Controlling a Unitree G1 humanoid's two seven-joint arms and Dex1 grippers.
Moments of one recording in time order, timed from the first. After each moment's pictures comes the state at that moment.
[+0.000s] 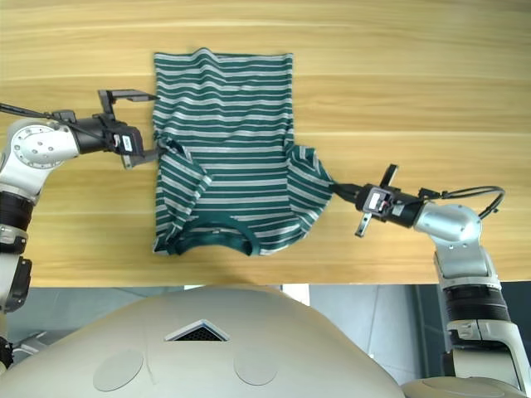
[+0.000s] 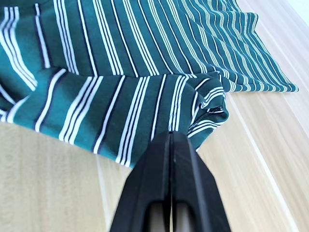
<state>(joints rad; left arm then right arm) -0.38 0.74 -0.31 0.59 0.36 -0.72 -0.71 0.23 -0.79 0.03 0.15 0.09 -0.50 0.95</state>
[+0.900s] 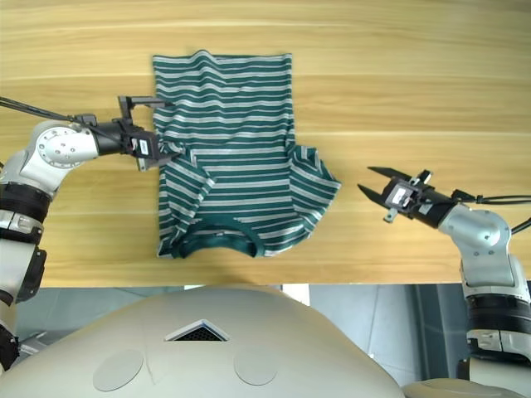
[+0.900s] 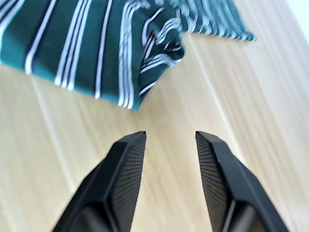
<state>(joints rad) -0.43 0.69 -0.37 0.69 0.39 -0.78 -0.68 0.31 -0.85 -0.08 0.16 -0.08 -0.46 0.79</state>
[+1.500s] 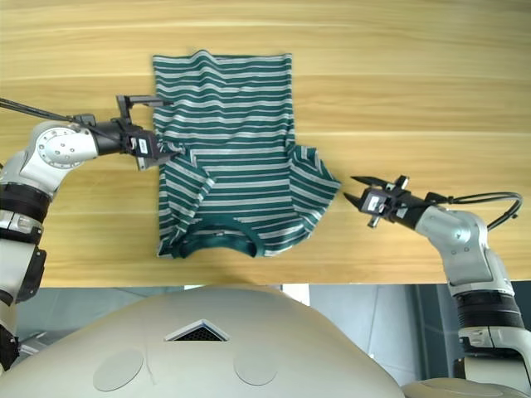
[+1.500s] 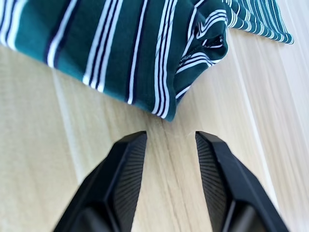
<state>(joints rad) -0.43 0.69 -0.37 0.70 0.39 -0.78 -0.66 0.27 -0.85 0.03 0.13 -0.18 -0.44 0.73</state>
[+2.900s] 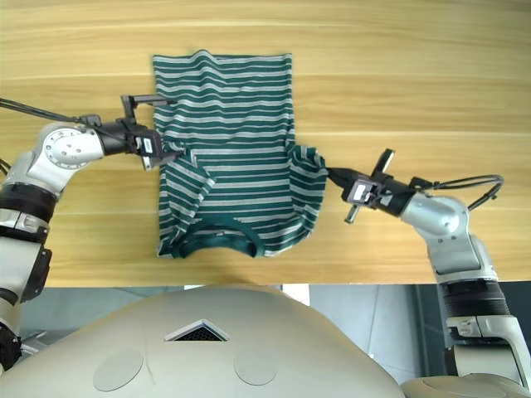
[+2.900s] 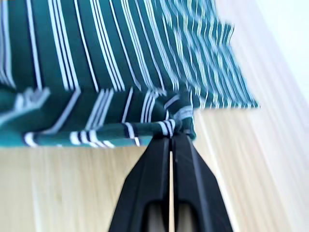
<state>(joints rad) -0.43 0.67 -0.38 0.71 0.39 -0.78 -0.64 0.20 -0.81 0.09 0.02 -0.04 -0.47 0.75</state>
